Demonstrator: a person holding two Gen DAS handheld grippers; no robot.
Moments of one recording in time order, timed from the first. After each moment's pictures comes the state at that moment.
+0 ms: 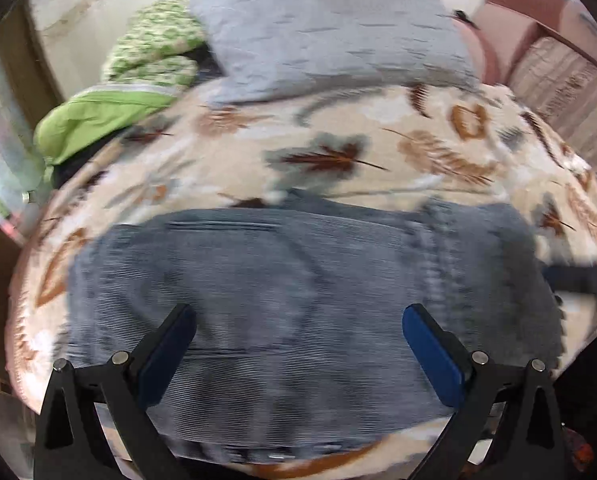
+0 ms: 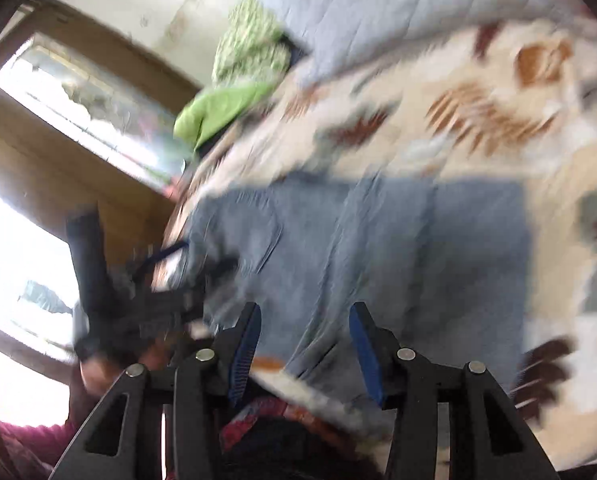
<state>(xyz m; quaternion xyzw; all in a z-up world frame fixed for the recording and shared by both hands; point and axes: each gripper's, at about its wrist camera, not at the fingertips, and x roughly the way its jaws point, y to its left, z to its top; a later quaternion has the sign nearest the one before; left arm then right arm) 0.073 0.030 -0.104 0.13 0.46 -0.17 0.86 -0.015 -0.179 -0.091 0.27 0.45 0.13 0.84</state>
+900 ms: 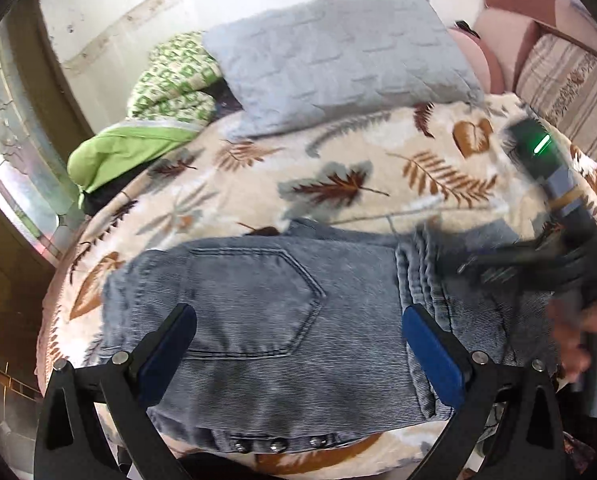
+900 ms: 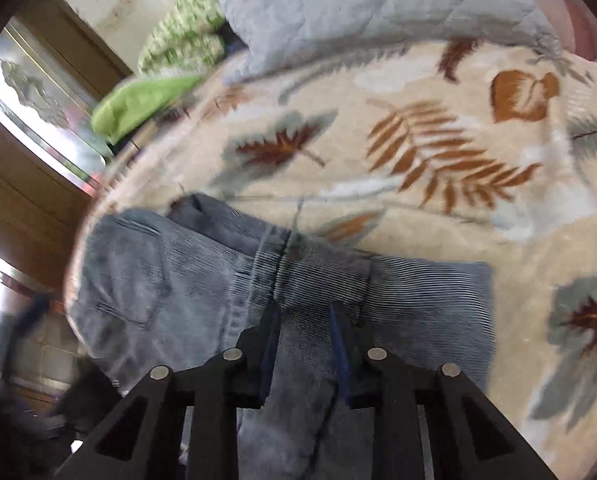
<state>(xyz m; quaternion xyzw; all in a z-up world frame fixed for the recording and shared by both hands) 0.048 0.022 -0.073 0.16 0.40 -0.11 0.90 0.078 -0.151 -0.145 0.16 0.53 0.05 0.83</state>
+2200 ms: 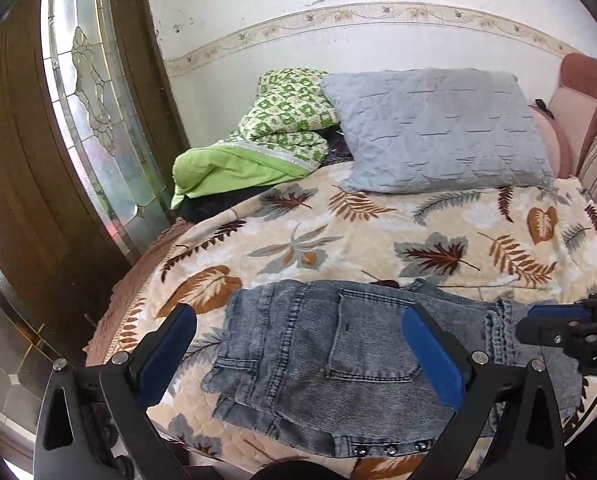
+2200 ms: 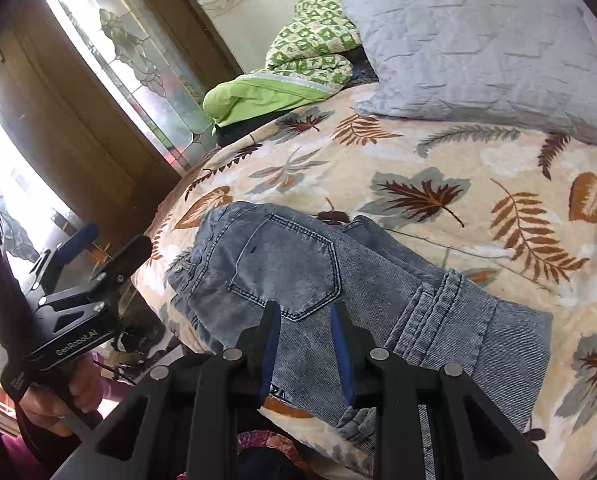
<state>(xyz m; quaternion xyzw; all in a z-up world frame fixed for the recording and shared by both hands) 0.040 0.126 -0.006 0.09 0.32 0.00 0.94 0.035 -0.052 -0.026 0.10 0.46 0.18 0.86</state>
